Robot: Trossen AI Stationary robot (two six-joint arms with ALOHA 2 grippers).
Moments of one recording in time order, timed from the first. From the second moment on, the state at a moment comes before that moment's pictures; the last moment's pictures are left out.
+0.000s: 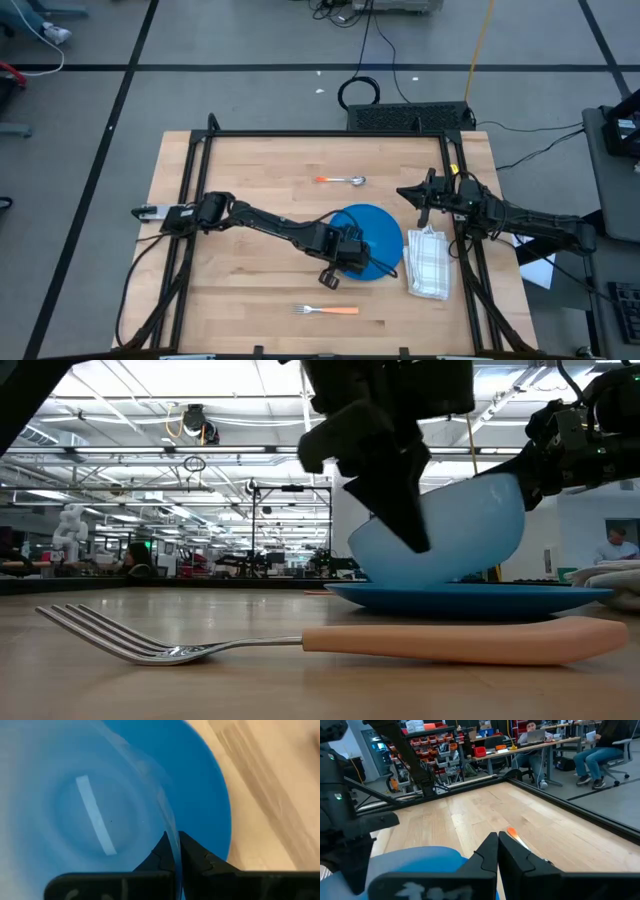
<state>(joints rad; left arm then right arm) -0.22 2.28 1.92 -0.78 -0.09 0.35 -0.30 0.23 0.02 0.14 -0.03 0.17</state>
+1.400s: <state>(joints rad) -0.22 2.29 1.92 -0.83 -0.10 0.72 -0.30 0.23 0.02 0.13 -0.03 0.14</state>
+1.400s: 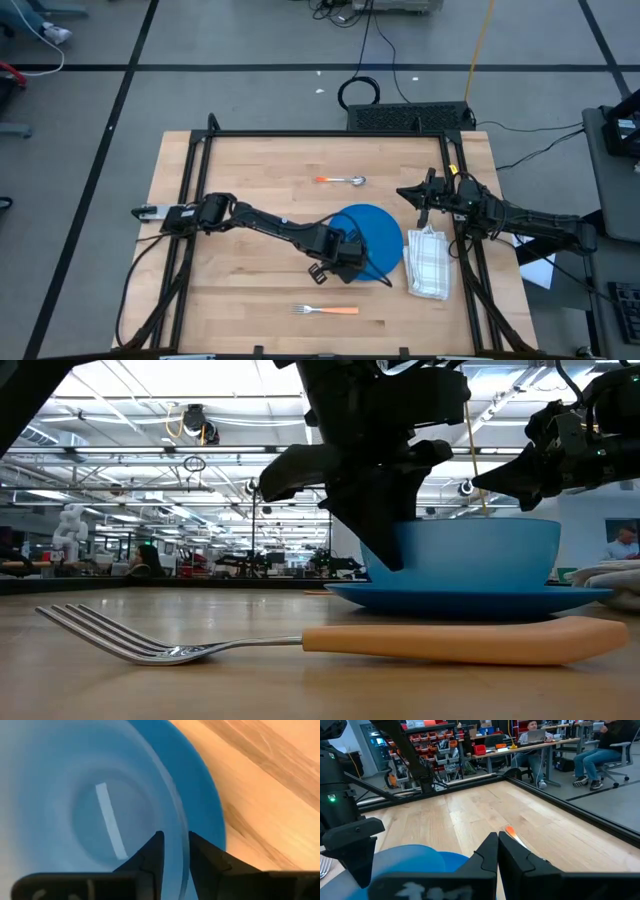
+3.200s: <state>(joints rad) -0.22 1.45 1.37 -0.46 -0.31 0.23 -0.30 0.24 0.02 0.14 -0.03 0.17</state>
